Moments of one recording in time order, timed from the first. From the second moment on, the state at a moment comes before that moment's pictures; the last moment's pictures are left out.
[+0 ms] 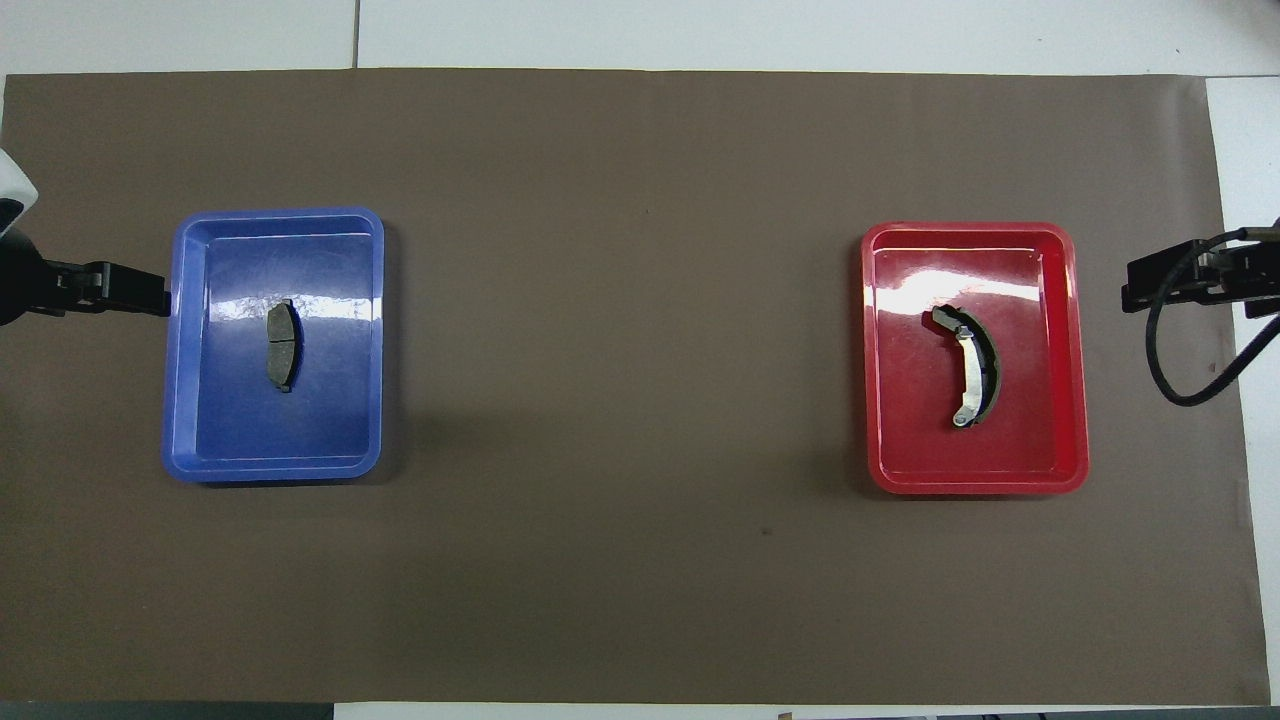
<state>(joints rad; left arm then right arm) -0.02 -0.05 -0.01 -1.80 0.01 1.81 0.05 0.04 -0.02 -0.05 -1.59 -0.04 1.54 0.07</state>
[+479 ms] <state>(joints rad) -0.02 0.01 -0.01 -2.05 0.01 2.12 0.02 0.04 -0.02 -0.05 -1.59 -0.04 1.54 0.07</state>
